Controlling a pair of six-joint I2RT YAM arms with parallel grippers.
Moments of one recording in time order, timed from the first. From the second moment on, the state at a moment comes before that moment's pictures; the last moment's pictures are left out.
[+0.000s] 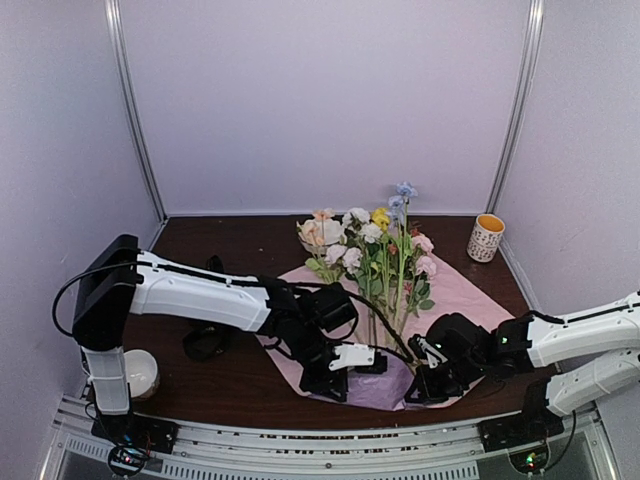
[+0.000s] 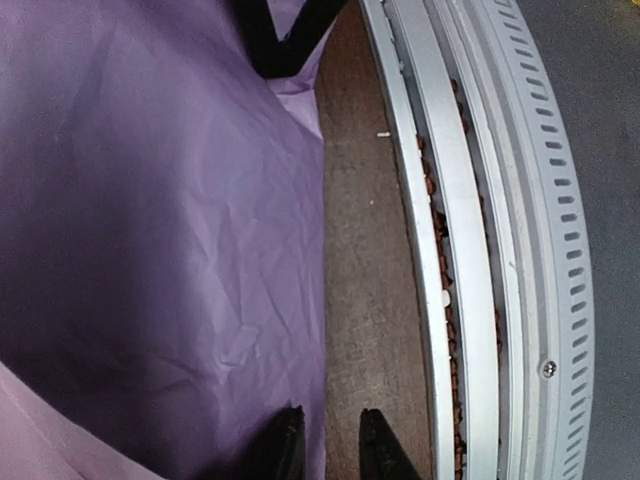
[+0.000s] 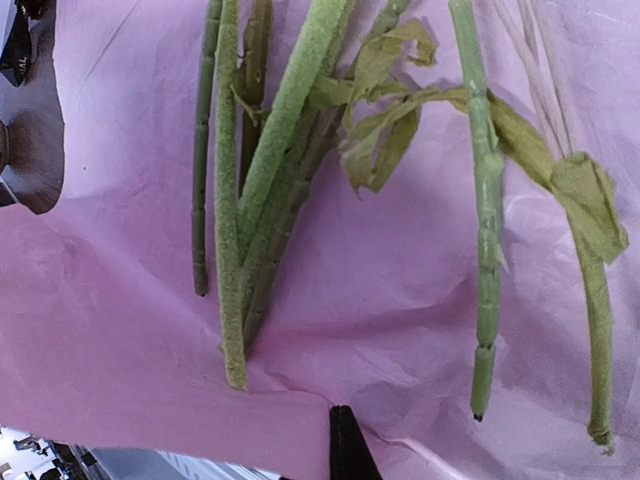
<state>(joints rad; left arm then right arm) -1.19 1.96 1.36 -0.60 0.44 0.40 1.05 1.16 0.45 -0.33 -0.20 0.94</state>
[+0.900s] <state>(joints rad) -1.09 1.94 1.35 -0.57 0.48 0.33 1.03 1.16 0.47 -0.35 -0.20 0.91</state>
